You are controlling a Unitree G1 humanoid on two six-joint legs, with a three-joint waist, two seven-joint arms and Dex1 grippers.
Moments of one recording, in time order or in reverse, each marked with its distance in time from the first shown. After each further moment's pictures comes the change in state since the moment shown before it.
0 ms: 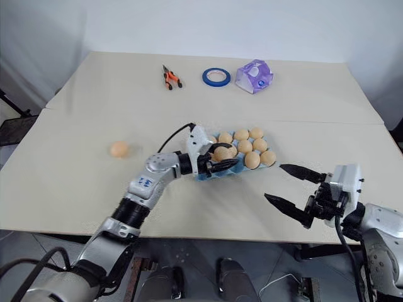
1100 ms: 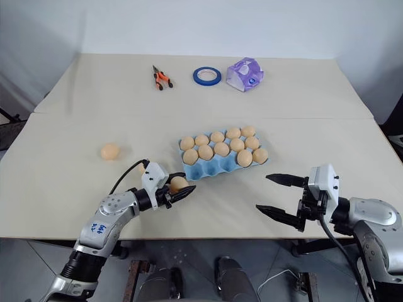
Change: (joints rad) left arm 0.548 0.287 0.117 -0.572 -0.037 0.205 0.112; right arm -0.127 -0.092 0.138 0.077 -0.072 0.088 0.085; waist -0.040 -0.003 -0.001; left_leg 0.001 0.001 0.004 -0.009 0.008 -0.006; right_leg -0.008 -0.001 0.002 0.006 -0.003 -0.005
